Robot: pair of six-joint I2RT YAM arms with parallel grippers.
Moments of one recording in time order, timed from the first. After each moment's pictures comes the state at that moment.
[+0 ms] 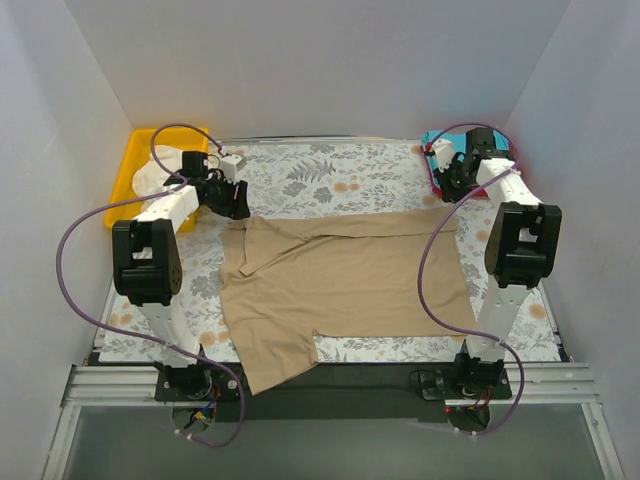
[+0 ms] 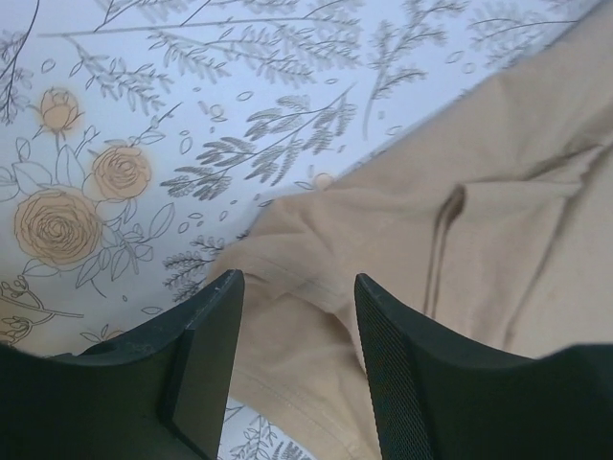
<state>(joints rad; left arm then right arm) 0.00 1.87 1.35 -0.43 0.53 0.33 -0.04 2.00 1.64 -0.73 -0.31 -0.70</state>
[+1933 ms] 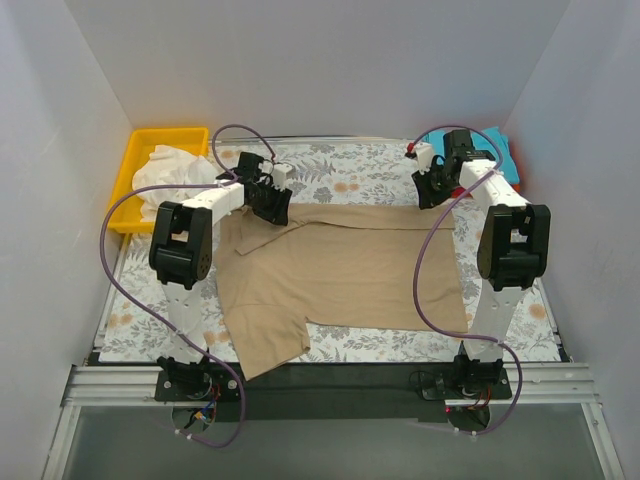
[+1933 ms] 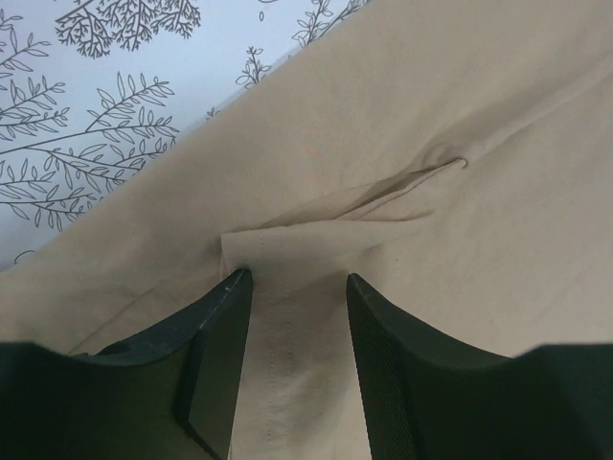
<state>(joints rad) -0.25 2.10 1.52 -0.44 0.41 0.26 0.07 1.99 1.63 -0.75 -0.36 -0.55</state>
